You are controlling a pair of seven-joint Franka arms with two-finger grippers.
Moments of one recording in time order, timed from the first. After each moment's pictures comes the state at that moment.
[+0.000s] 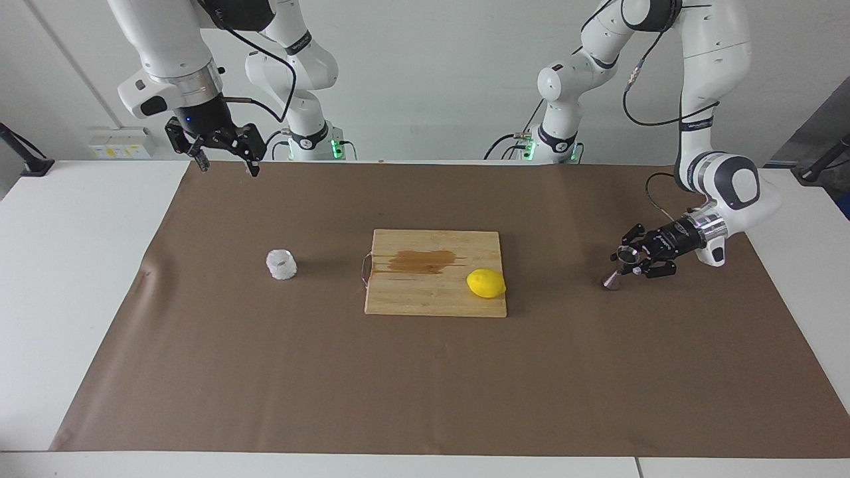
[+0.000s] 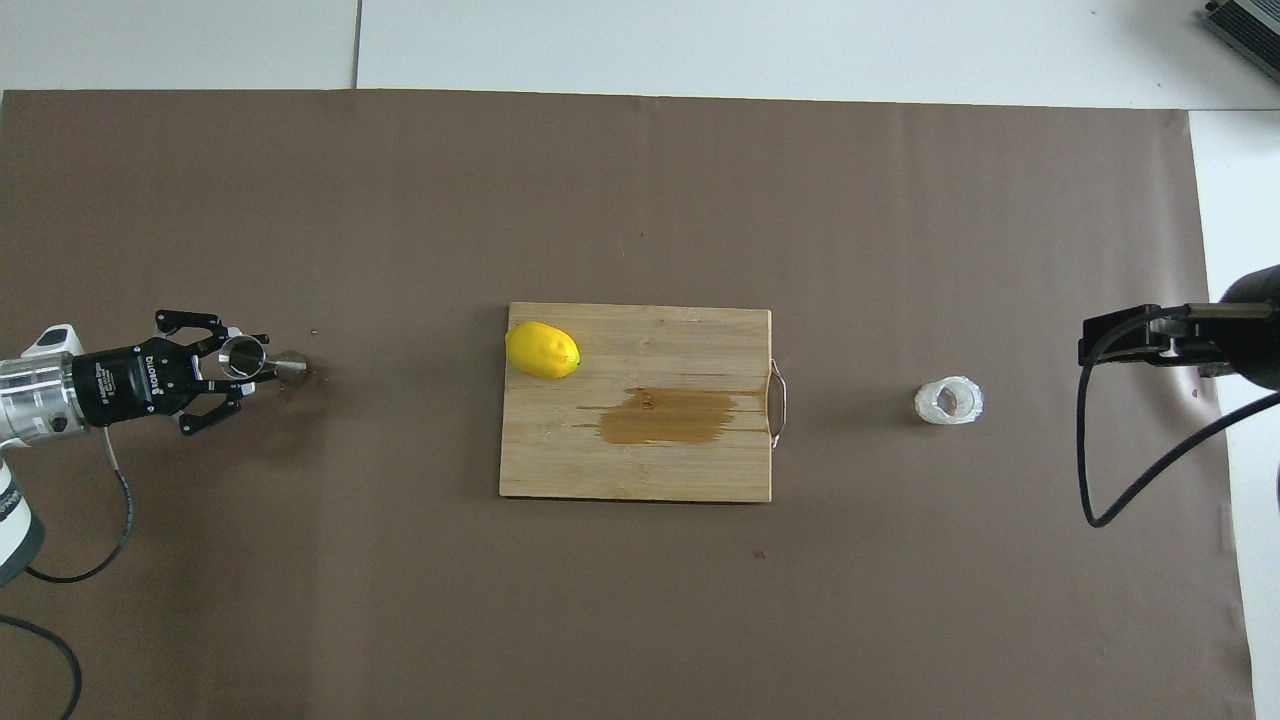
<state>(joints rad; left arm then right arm) 0.45 0.29 -0.10 -2.08 -1.24 1.66 -0.72 -0.01 -0.10 0.04 -1.67 -0.03 1.59 0.15</state>
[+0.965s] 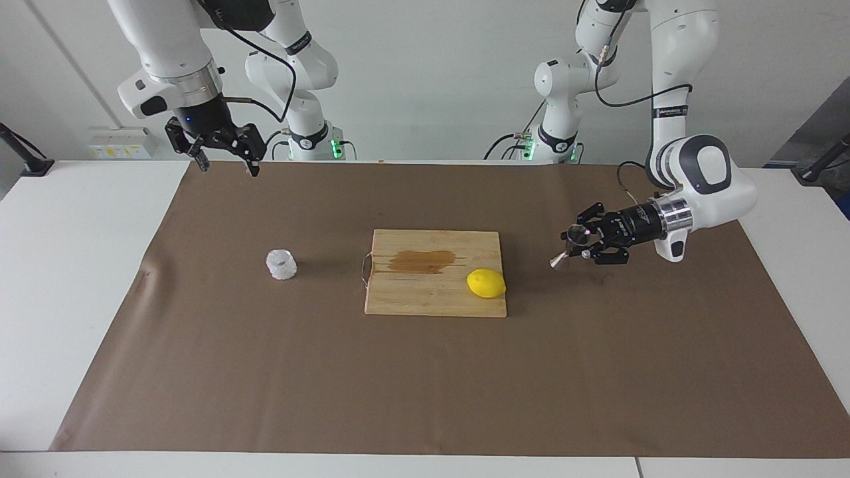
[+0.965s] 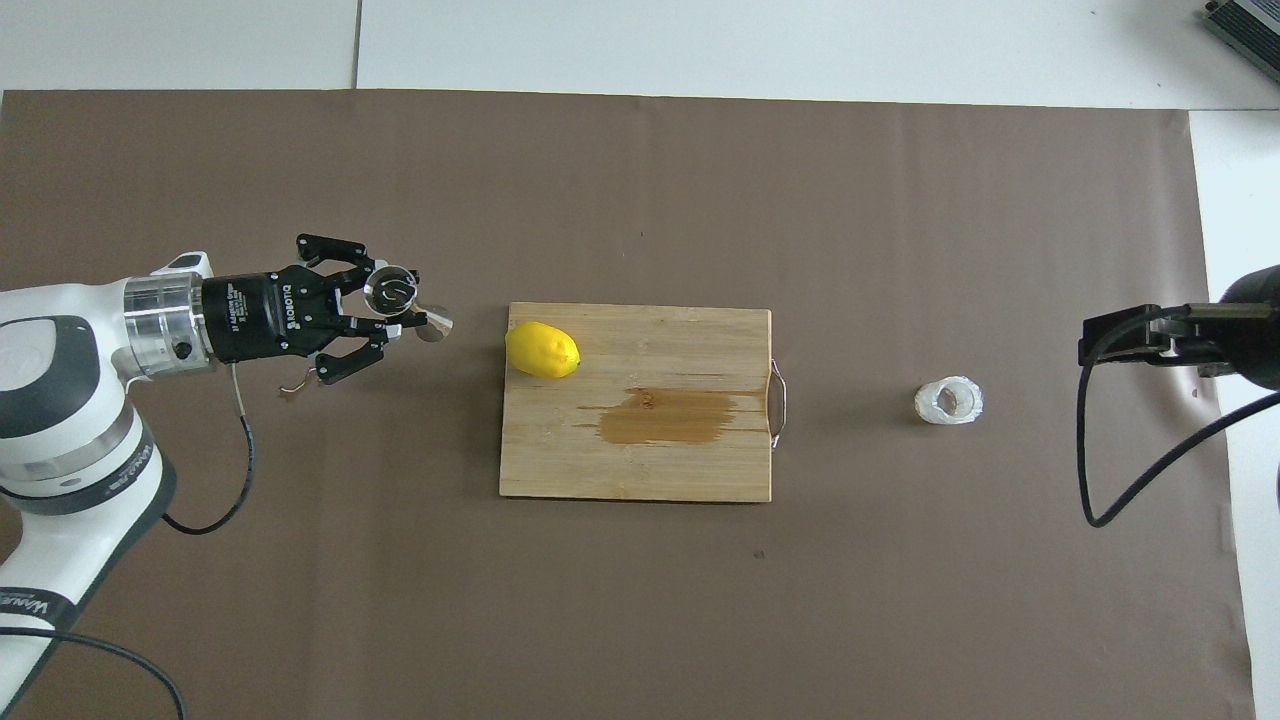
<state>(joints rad) 0.02 0.12 -0.12 -2.08 -1.47 1.96 -1.01 -0.01 -0.10 0.04 -1.67 -0.03 1.59 0.15</state>
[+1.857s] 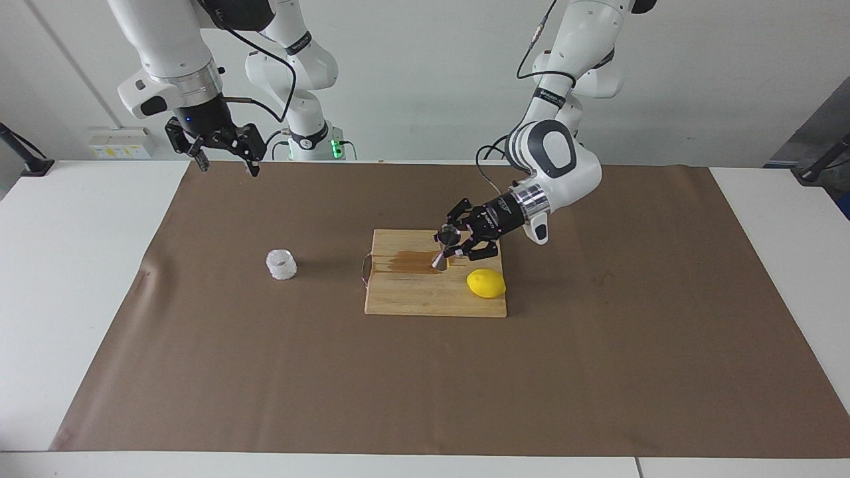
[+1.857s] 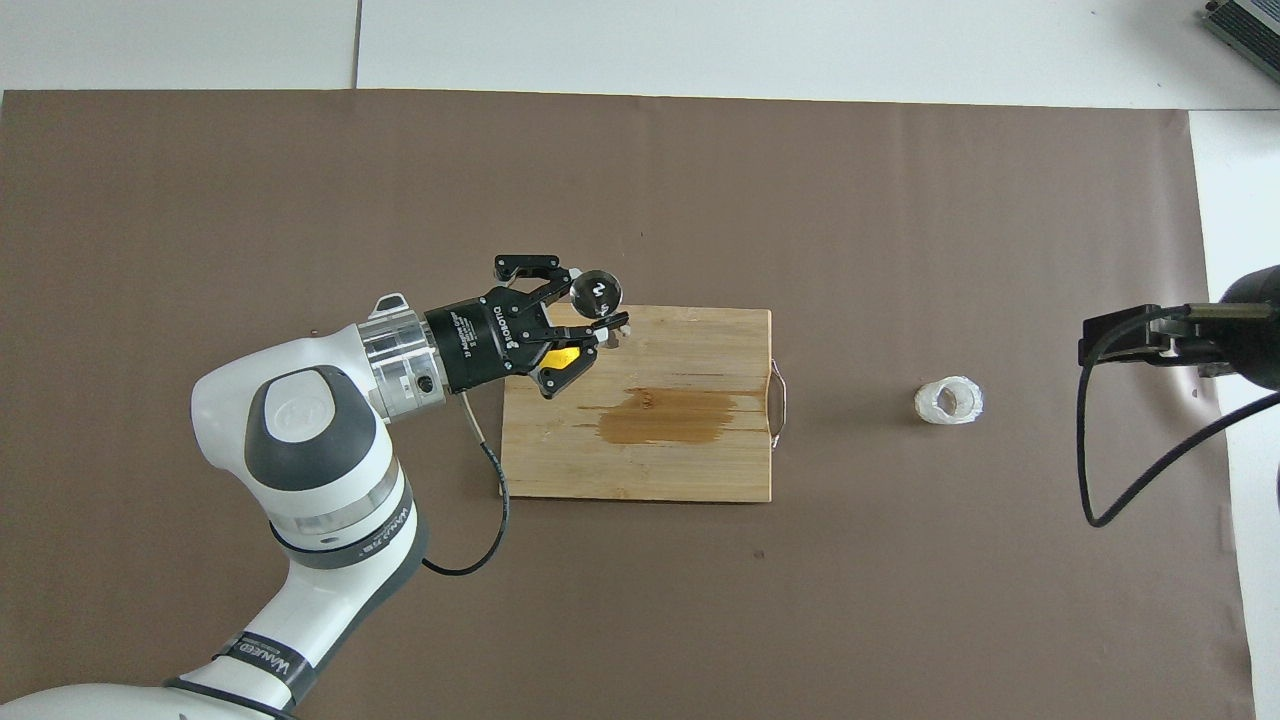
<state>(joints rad) -0.42 0.16 -0.12 -2.12 -2.00 2.41 -0.86 -0.01 -0.10 0.04 -1.67 -0.03 1.59 0.15</state>
